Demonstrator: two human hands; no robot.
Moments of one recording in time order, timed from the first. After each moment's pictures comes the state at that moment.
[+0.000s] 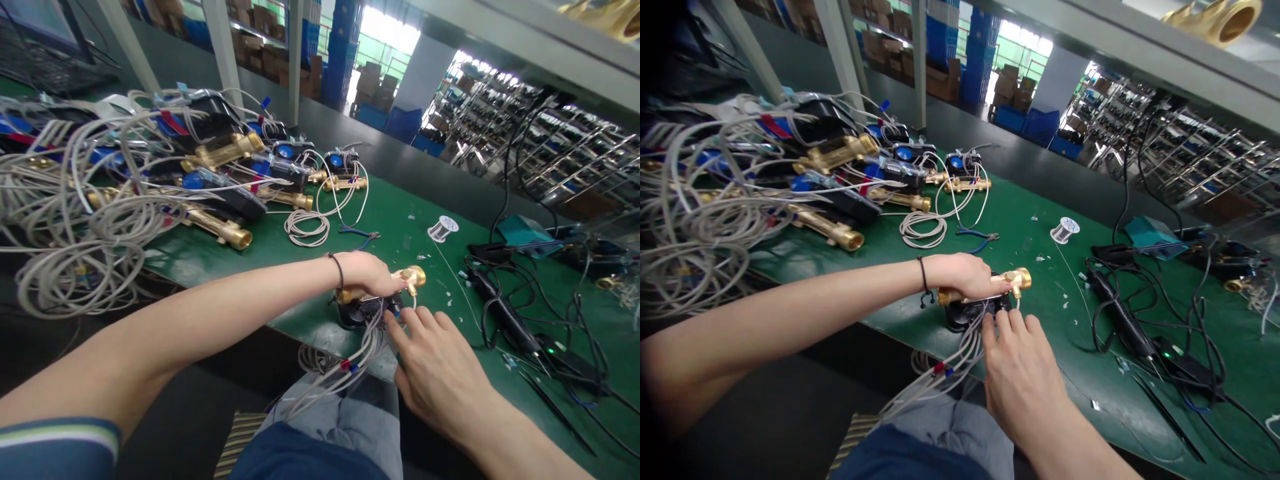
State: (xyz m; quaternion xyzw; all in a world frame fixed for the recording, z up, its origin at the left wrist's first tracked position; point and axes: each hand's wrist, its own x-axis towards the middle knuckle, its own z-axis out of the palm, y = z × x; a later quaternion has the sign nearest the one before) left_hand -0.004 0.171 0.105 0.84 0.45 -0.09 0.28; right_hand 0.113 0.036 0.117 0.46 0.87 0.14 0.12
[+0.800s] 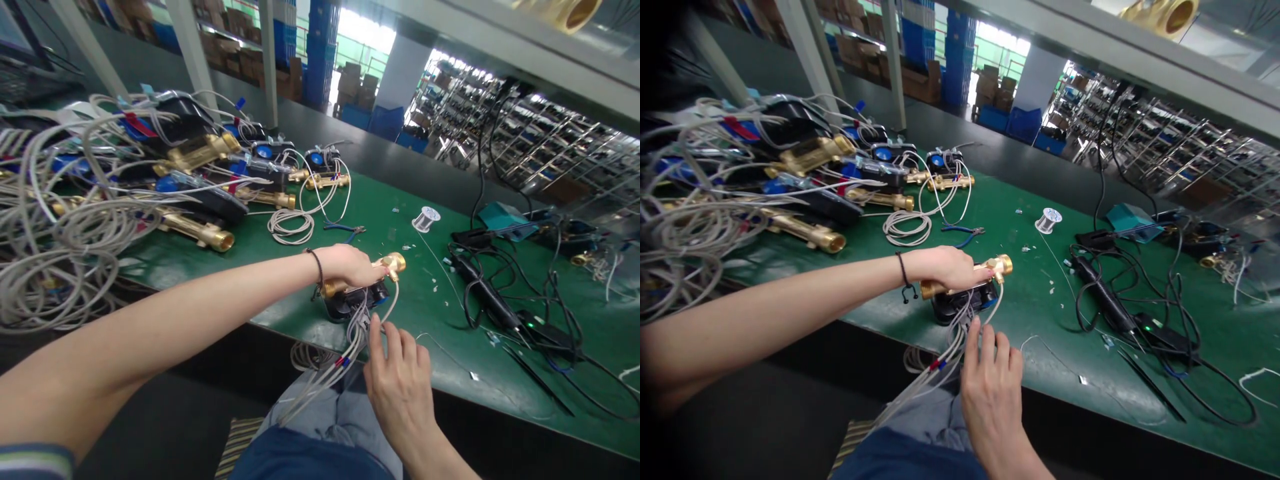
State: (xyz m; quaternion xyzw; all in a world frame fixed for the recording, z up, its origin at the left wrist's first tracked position) left_hand -0.004 0.164 0.110 0.86 0.44 -0.12 0.23; right_hand 0.111 -0.016 0.041 0.59 0.78 0.20 -0.01
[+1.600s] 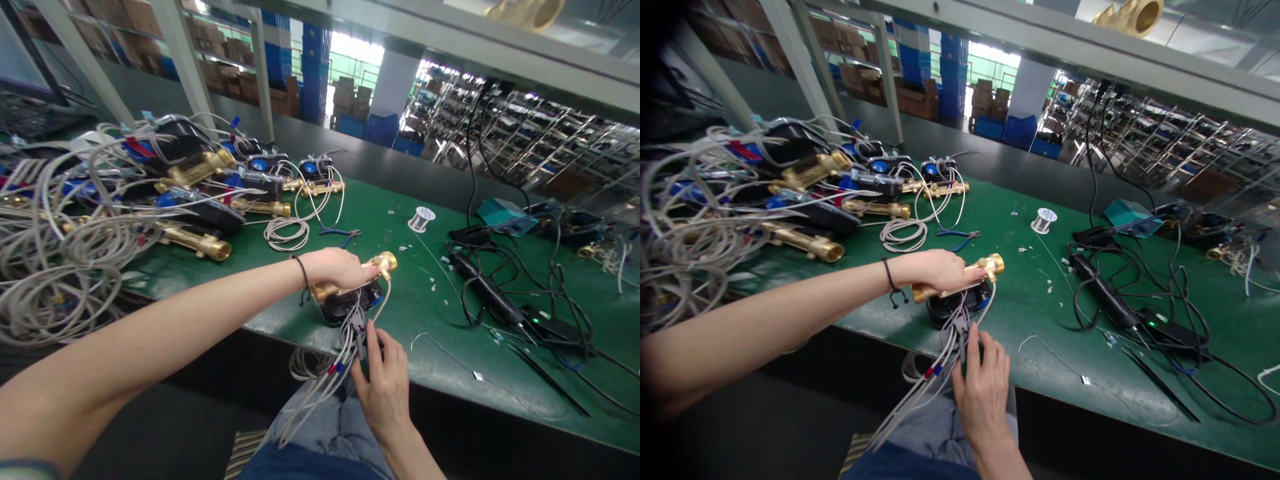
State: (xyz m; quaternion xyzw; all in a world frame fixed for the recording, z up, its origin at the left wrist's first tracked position) left_hand -0.005 0.161 0.107 0.86 0.45 -0.13 0.20; right_hand 0.120 -0.016 -0.025 0.59 0.75 0.09 -0.28
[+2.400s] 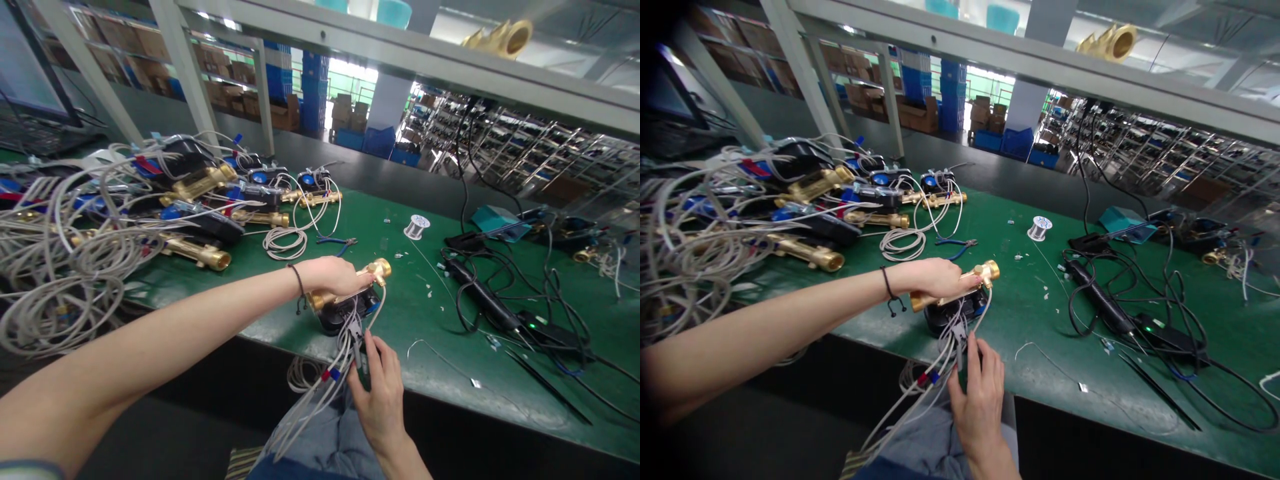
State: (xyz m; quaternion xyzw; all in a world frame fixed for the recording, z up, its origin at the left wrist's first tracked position) left_hand -0.005 0.162 0.108 0.88 0.43 -0.14 0.17; right_hand 0.120 -0.015 -0.036 0.58 0.72 0.02 -0.37
